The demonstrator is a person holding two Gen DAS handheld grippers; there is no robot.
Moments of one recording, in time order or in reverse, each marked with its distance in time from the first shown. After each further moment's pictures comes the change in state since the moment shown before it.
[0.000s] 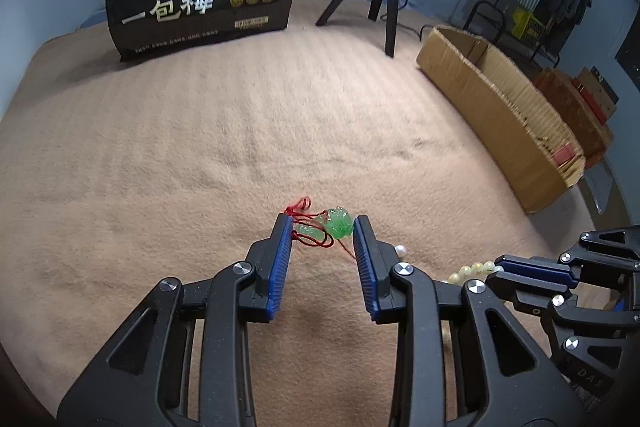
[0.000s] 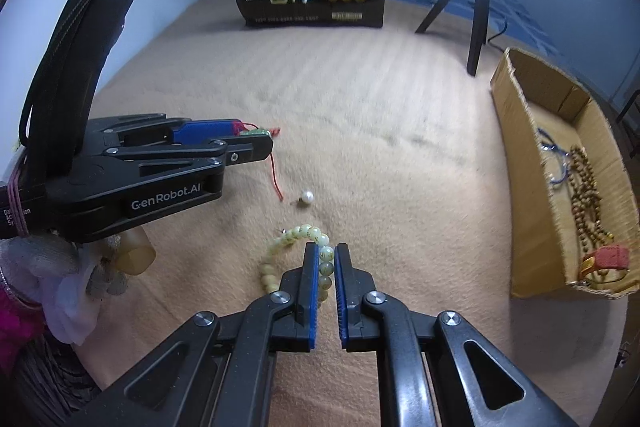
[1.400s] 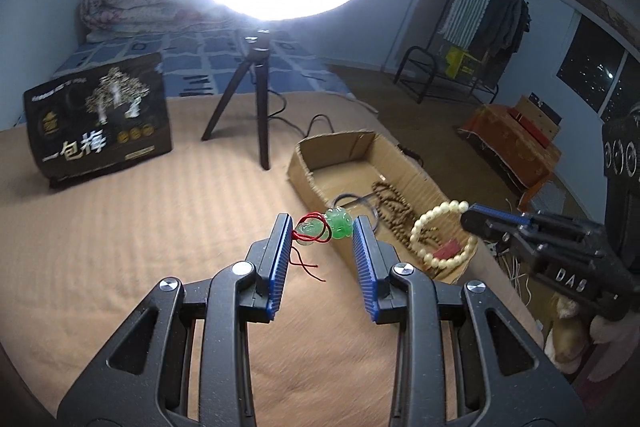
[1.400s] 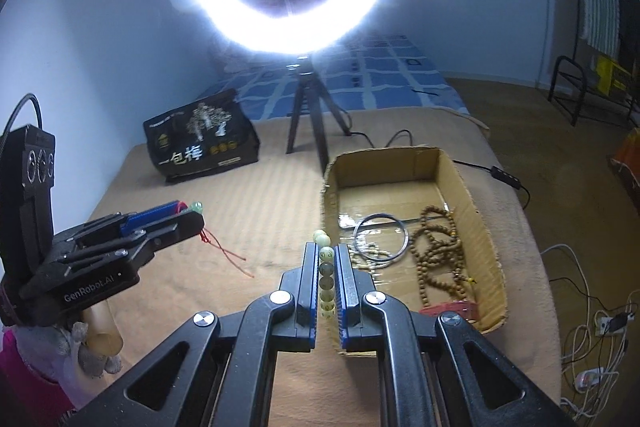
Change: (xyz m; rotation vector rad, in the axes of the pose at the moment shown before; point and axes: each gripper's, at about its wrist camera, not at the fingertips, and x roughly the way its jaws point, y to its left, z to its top) left arm -0.049 -0.115 0.094 0.077 -0.183 -0.200; right arm -0.114 -0.143 0.028 0.296 -0.288 -0.101
